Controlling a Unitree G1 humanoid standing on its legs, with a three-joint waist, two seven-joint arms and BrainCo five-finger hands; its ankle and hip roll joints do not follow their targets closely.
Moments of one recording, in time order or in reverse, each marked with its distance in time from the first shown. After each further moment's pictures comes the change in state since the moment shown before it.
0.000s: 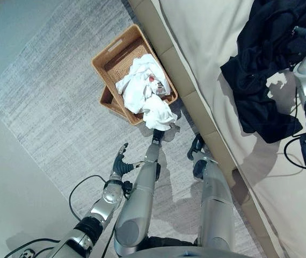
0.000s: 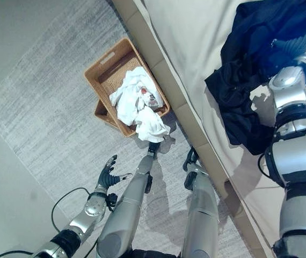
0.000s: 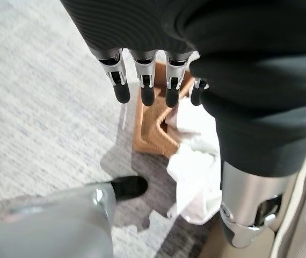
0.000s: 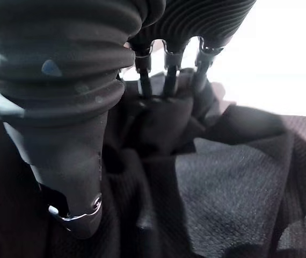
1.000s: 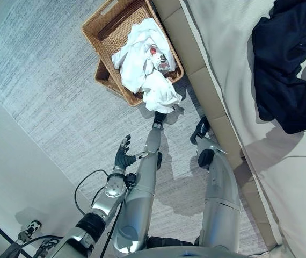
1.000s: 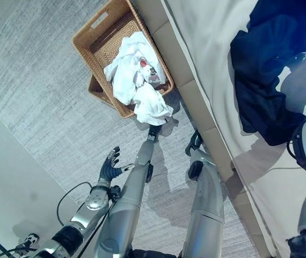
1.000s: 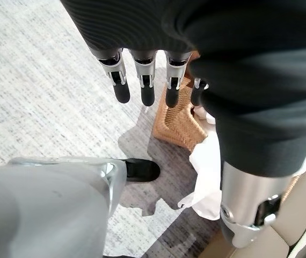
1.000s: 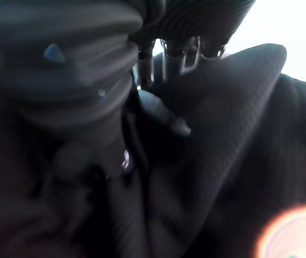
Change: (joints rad) left arm -0.011 -0.011 0.010 -0.082 -0.124 0.001 -0.030; right arm -0.192 -0.121 0.167 0.022 0.057 0.019 0.168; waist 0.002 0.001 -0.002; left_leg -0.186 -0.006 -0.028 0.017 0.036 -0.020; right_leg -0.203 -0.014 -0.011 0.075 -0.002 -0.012
